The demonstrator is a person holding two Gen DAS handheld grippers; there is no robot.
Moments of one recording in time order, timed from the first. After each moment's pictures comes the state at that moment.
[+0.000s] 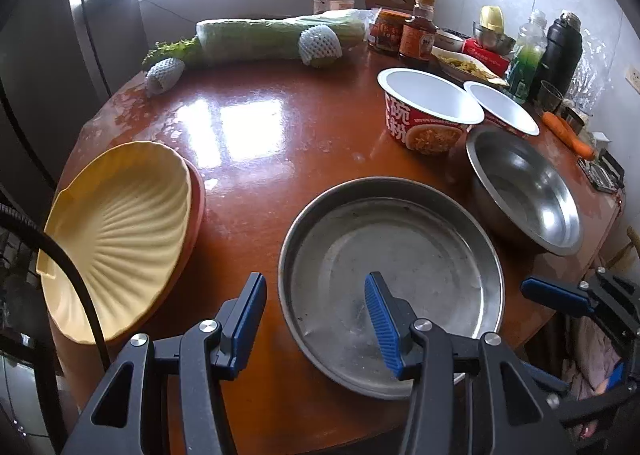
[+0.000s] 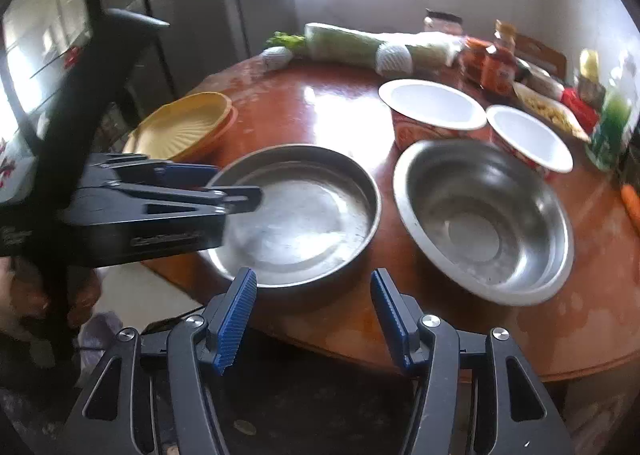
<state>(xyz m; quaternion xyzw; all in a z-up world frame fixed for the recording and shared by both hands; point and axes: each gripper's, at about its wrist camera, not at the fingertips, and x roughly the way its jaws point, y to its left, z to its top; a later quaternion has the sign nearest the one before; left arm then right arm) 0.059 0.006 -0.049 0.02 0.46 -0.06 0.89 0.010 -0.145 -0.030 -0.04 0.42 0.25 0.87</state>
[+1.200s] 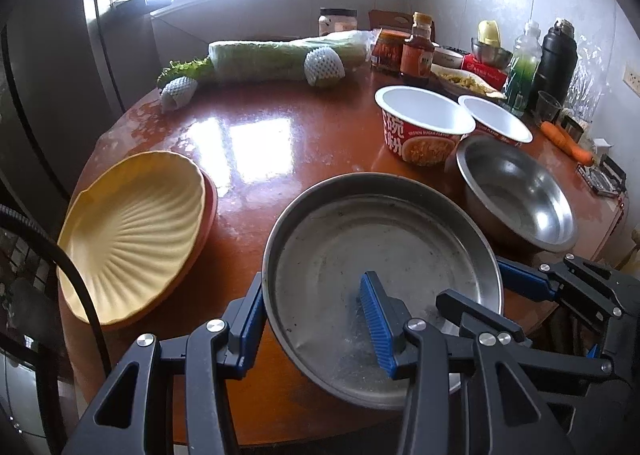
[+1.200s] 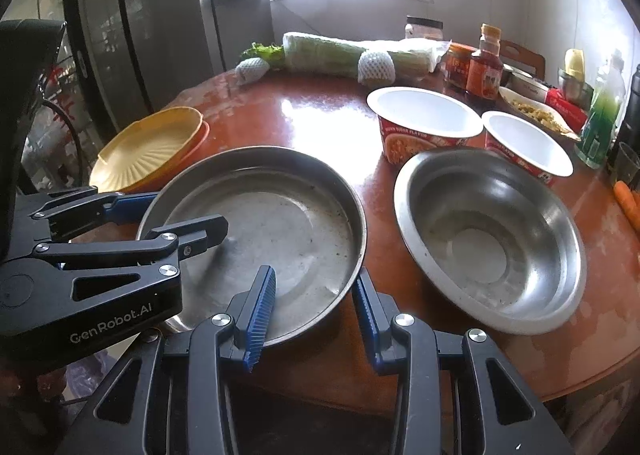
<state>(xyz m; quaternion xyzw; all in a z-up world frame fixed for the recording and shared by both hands) 0.036 0.003 -0.040 0.03 0.42 -0.05 0.91 0.028 -0.130 -0.039 -0.04 0.40 0.21 0.89</state>
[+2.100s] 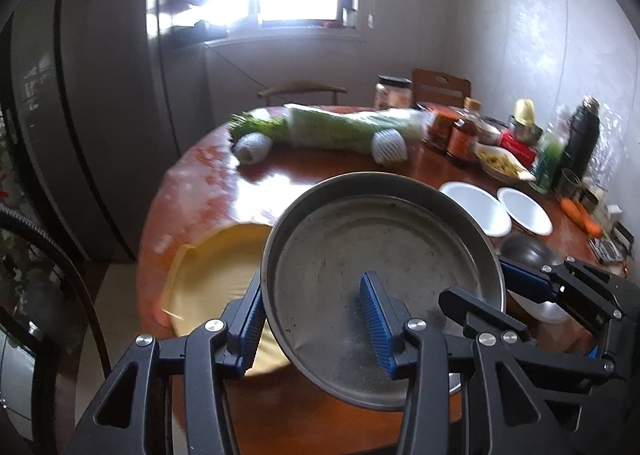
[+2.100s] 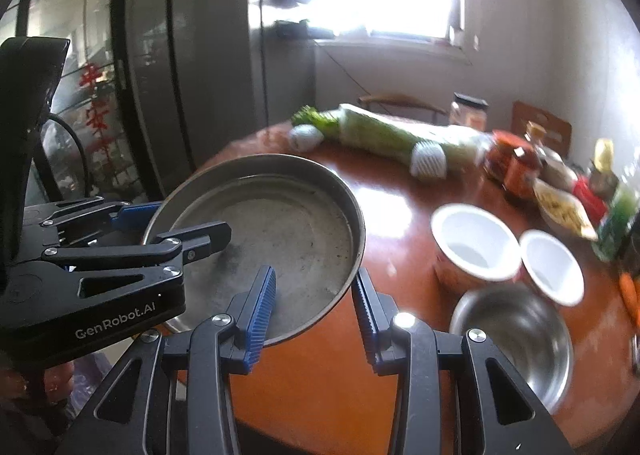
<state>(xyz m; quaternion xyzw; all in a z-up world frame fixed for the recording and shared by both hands) 0.029 0.077 0.031 -0.01 0.34 0.02 0.94 0.037 -0.066 0.037 -0.07 0.31 0.27 0.91</state>
